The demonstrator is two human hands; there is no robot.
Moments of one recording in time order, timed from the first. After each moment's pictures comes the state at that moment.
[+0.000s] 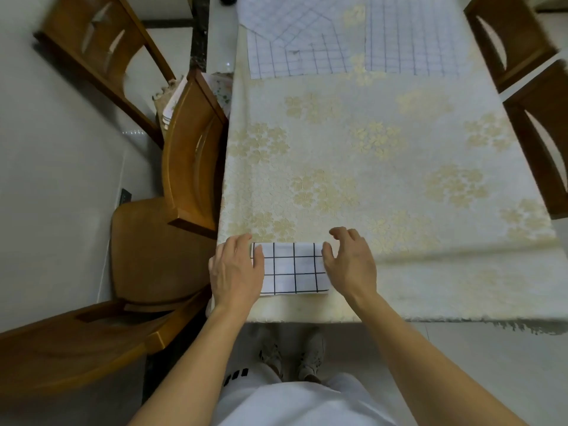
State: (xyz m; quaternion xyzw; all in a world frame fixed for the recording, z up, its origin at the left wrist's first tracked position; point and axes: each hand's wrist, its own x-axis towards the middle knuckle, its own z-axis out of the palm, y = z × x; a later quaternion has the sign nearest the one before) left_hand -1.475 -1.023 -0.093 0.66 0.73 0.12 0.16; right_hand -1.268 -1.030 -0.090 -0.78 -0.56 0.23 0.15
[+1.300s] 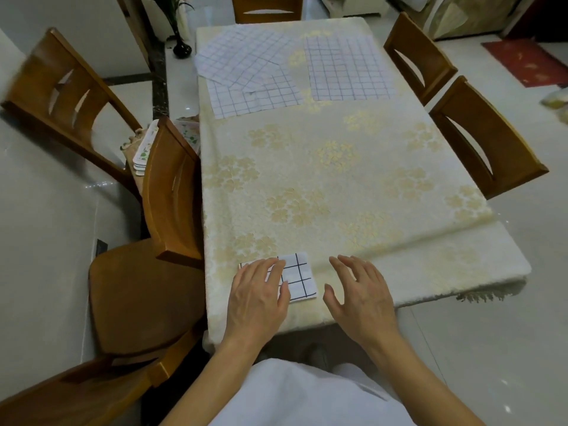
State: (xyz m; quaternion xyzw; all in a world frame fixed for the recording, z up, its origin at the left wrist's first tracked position) left_hand -1.456 -1.057 -0.057 0.84 0.51 0.14 0.12; right_hand -1.258 -1.124 -0.053 -0.76 -0.63 0.02 0.16
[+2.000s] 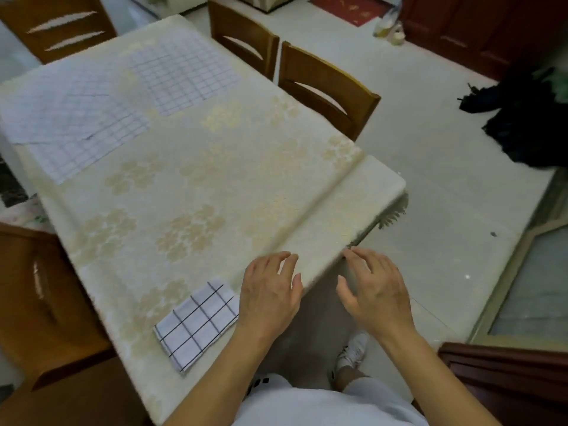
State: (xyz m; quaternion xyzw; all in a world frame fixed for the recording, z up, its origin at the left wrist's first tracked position) left_hand -1.294 -1.082 -0.049 0.95 0.27 0.12 0.13; right_hand -1.159 -1.242 -0.046 -0.90 -0.41 0.00 0.17
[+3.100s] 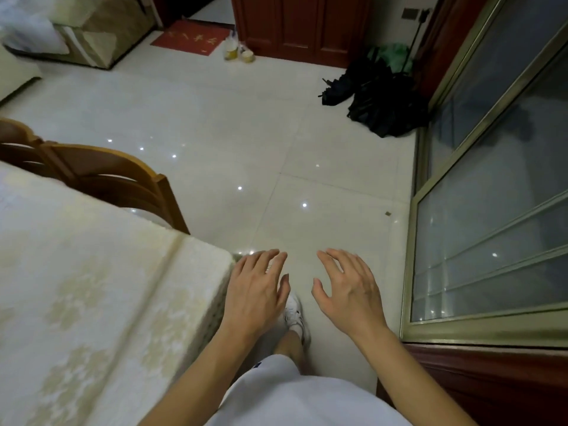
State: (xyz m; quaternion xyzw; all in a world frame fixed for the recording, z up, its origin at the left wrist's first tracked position) left_hand -0.875 -1.263 -0.037 0.99 0.02 0.05 0.09; right_hand -0.825 -1.454 -0.056 -0.96 -0.21 -0.03 0.20
